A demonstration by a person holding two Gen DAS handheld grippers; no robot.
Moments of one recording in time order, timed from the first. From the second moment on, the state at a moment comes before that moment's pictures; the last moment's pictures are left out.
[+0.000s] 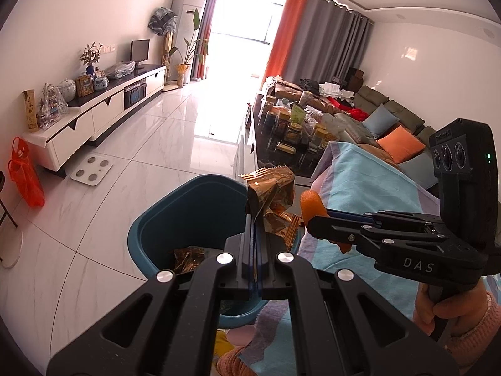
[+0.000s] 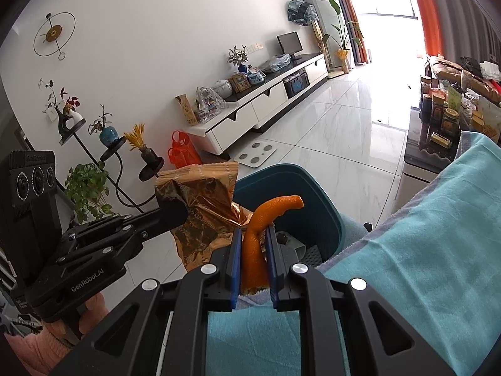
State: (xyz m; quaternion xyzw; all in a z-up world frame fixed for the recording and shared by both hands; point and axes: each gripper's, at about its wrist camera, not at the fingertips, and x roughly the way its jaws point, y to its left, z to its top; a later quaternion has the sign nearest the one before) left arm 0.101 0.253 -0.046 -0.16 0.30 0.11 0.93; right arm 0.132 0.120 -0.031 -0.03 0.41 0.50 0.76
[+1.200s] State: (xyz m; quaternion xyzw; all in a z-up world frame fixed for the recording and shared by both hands) left arm 0.148 0.274 -0.113 -0.19 0.36 0.12 0.90; right arm 0.144 0.126 -0.044 -0.04 0.44 0.48 0.76
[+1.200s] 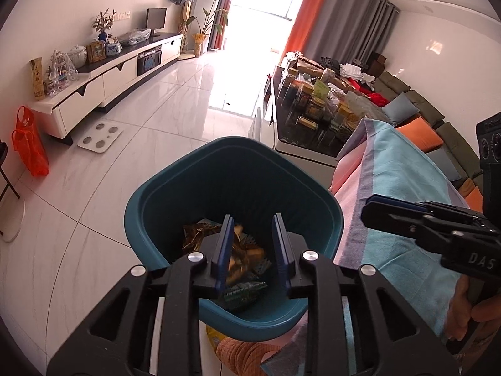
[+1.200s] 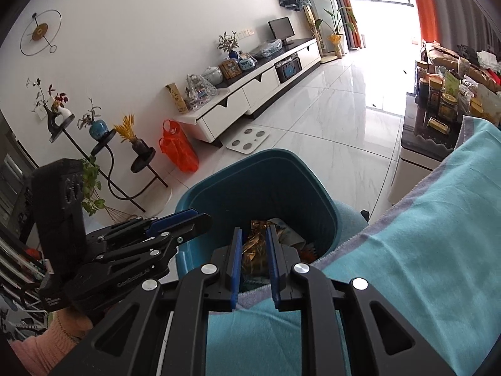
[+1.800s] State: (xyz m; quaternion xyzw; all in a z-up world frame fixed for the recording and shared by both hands) left arm 0.128 0.137 -0.051 -0.11 0.29 -0.06 0.95; right arm 0.113 -0.033 -0.005 0.01 0.37 0.42 0.83
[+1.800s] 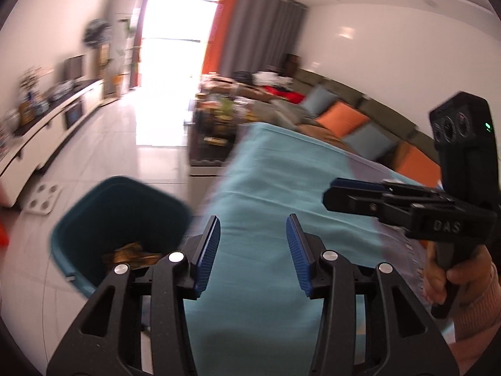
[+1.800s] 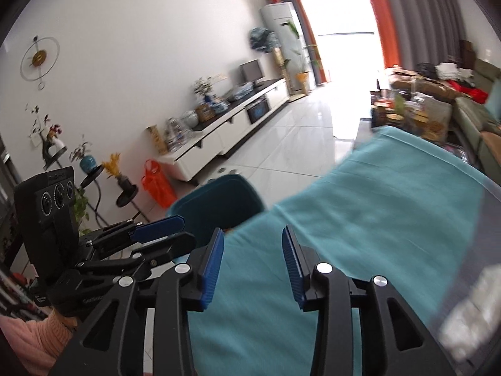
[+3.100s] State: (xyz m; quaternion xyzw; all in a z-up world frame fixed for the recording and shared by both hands) left arm 0.212 -0.132 -0.065 0.02 0.35 -0.30 0.89; right arm 0.073 -0.375 -0.048 0.11 0.35 0.00 0.93
